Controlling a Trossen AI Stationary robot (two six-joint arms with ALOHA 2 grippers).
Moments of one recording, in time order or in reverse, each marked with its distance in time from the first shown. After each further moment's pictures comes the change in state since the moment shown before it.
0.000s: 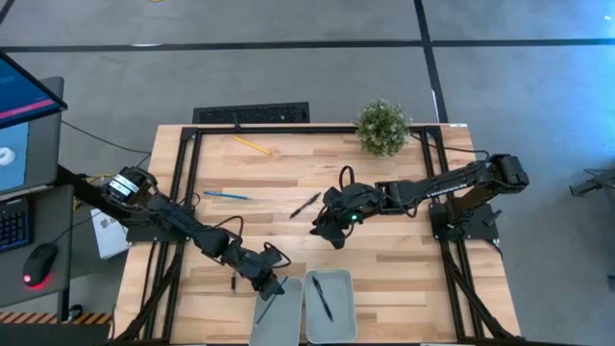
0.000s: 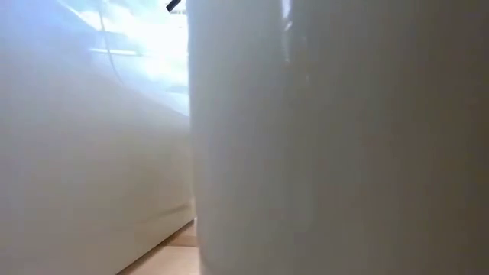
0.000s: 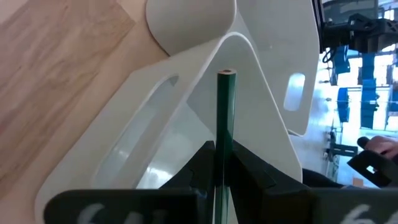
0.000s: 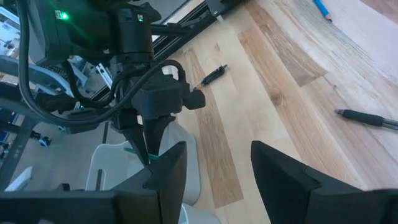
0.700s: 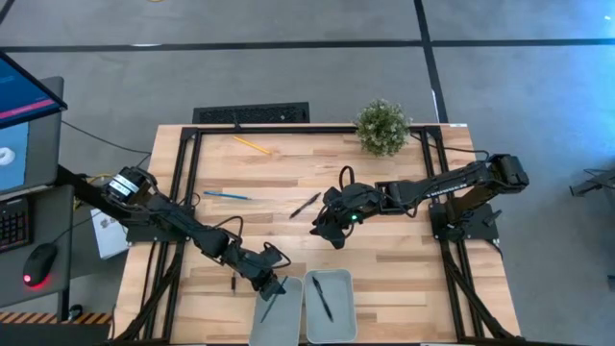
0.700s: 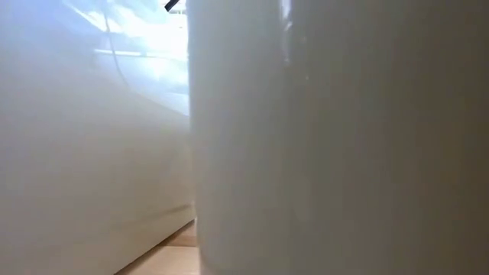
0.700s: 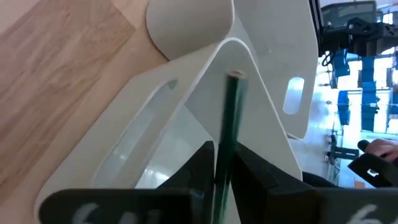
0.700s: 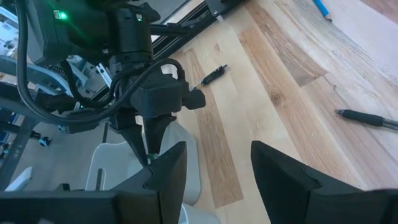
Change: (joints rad) left arm 0.000 0.000 0.000 0.004 -0.020 0.004; right arm 0.000 0.000 0.000 0.000 0.000 0.000
